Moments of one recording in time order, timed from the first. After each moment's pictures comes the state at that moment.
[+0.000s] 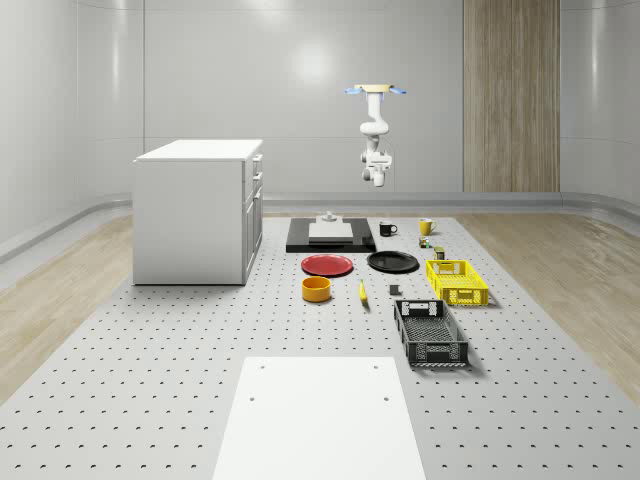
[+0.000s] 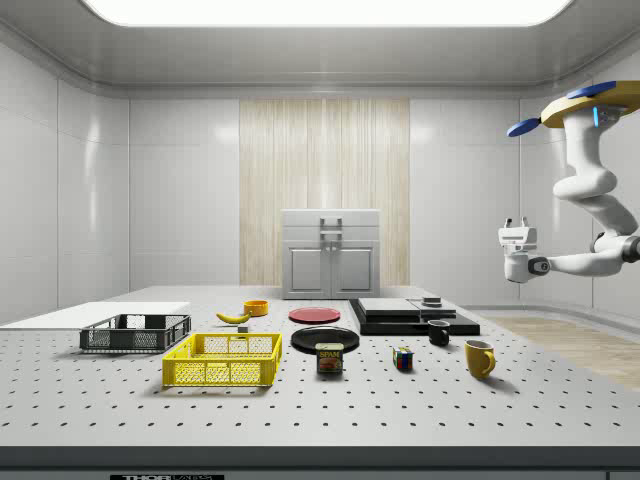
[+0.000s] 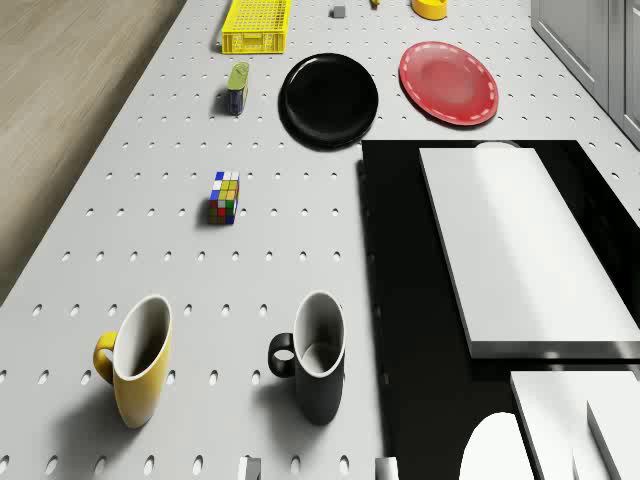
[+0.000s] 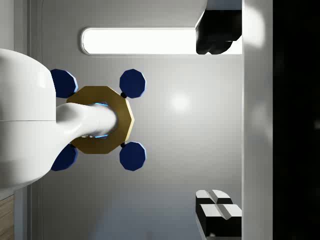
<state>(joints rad) 0.00 -0.79 0.00 -2.34 0.00 1.55 0.79</state>
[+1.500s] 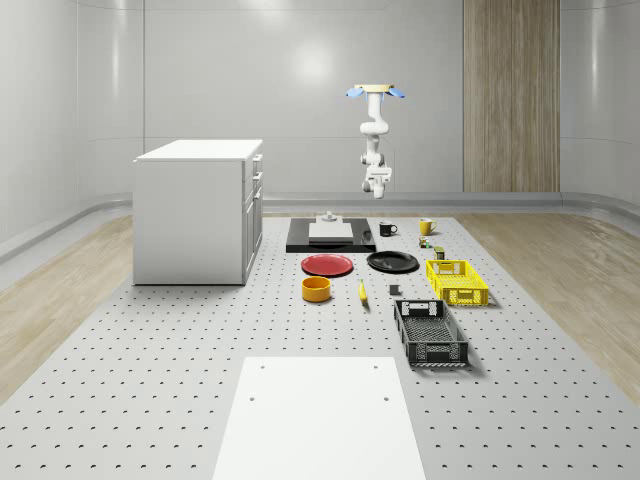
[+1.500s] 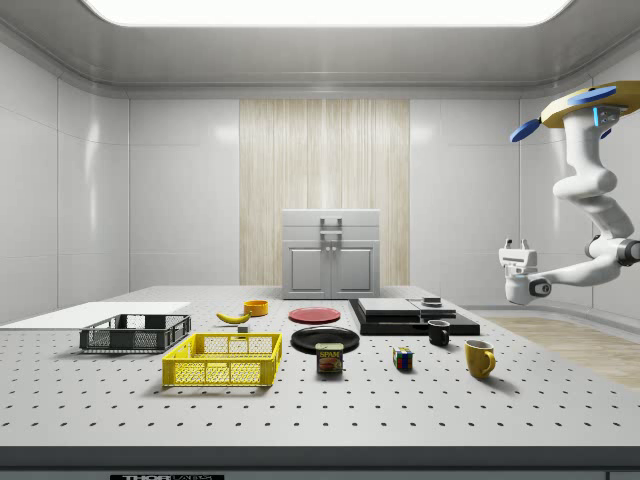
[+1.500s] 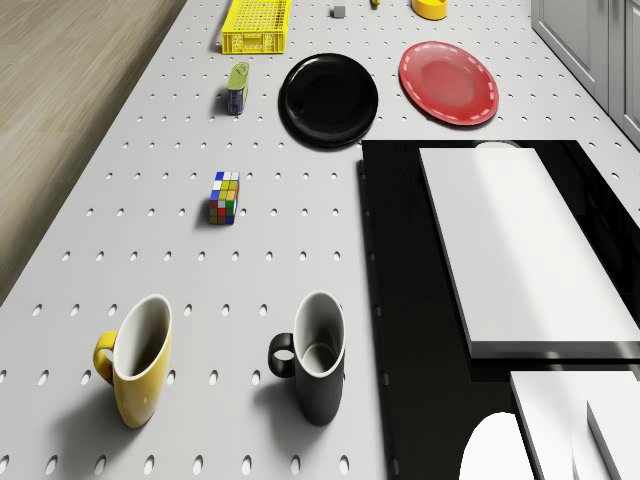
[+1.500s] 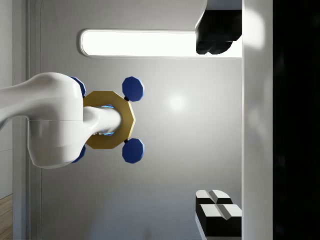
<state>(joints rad) -0.01 -0.70 0.00 -2.04 0.00 1.36 0.78</state>
